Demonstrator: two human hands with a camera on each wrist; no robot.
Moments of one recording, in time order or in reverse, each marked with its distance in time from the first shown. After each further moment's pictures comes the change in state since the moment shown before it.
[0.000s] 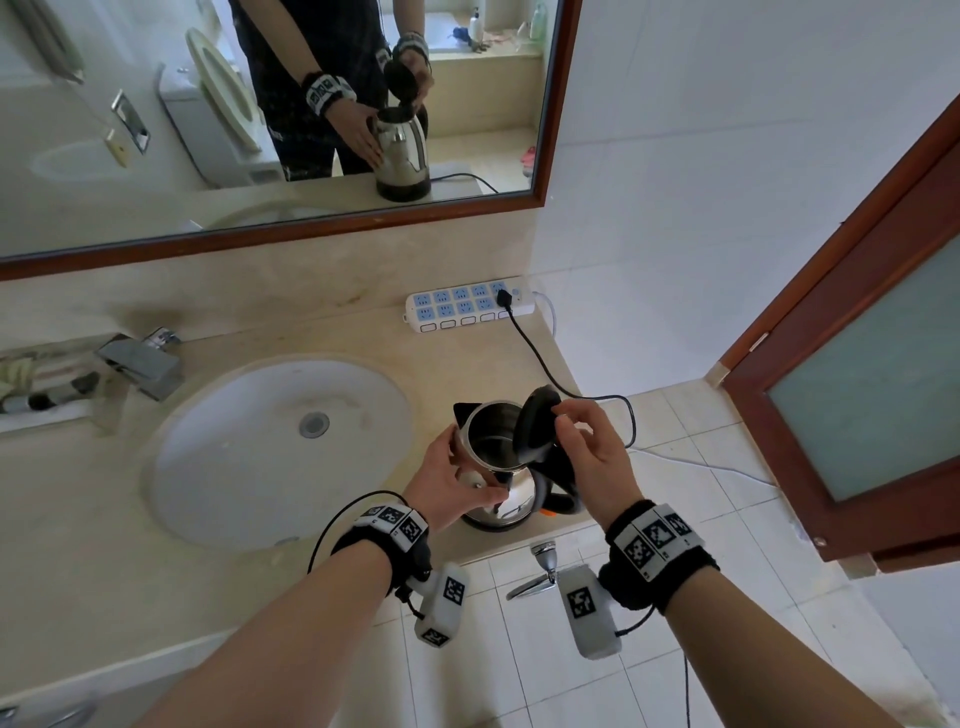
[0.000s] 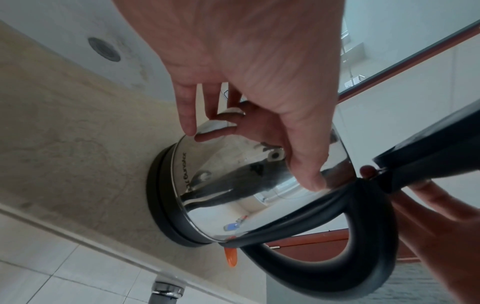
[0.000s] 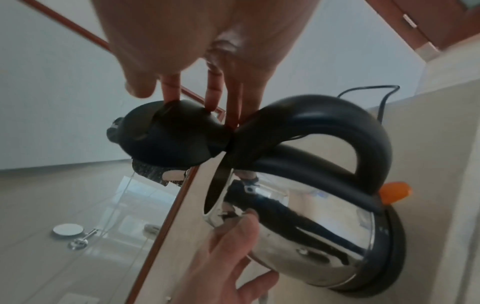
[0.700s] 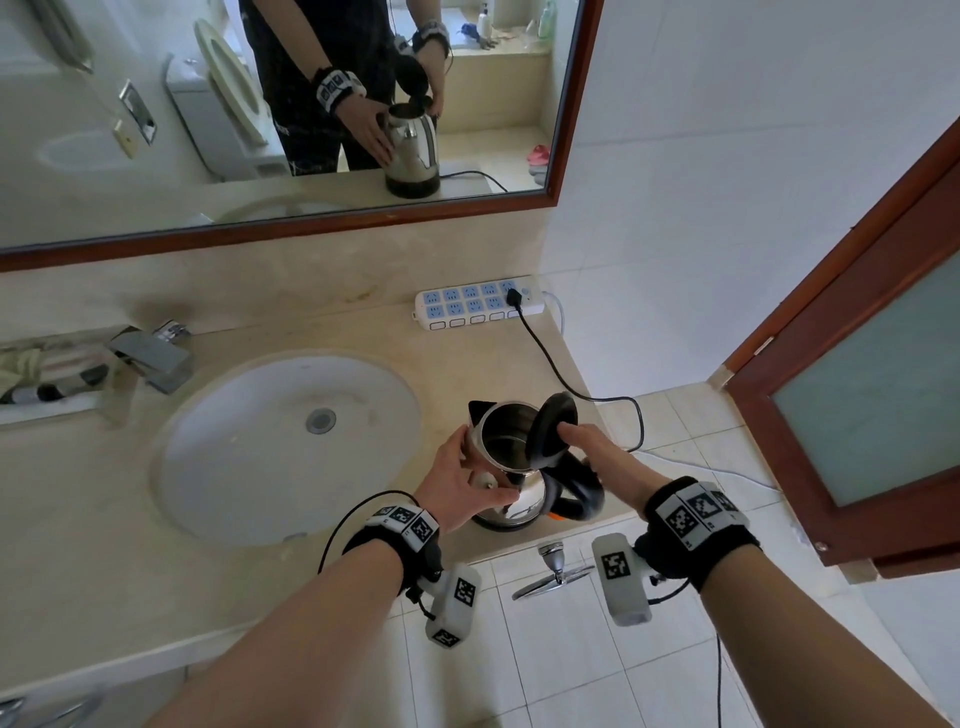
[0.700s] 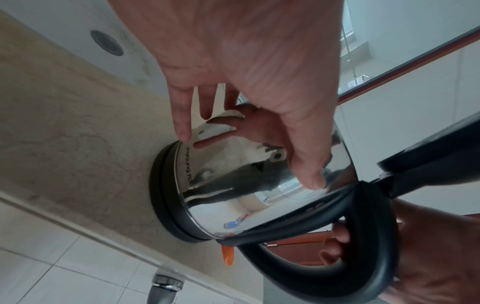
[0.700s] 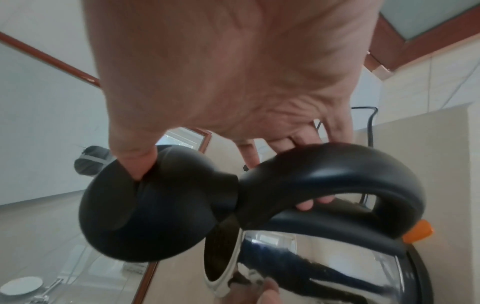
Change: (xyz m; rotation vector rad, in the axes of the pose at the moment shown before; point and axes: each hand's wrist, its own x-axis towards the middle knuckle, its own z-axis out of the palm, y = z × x) left_hand 0.008 -0.014 0.001 -0.062 -0.043 -0.053; right_hand 0.014 -0.030 -0.011 -0.355 -0.328 0.599
